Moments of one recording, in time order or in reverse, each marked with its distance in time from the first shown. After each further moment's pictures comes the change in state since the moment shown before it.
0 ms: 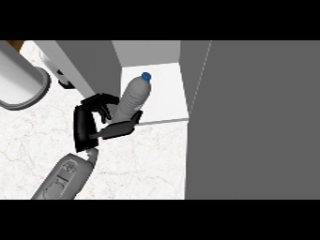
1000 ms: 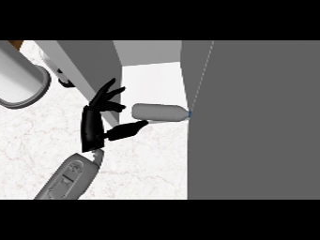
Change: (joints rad) left arm -0.026 0.012 -0.076 0.004 0.003 0.007 0.045; right arm -0.002 0.001 0.004 0.007 0.001 0.001 -0.004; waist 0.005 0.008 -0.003
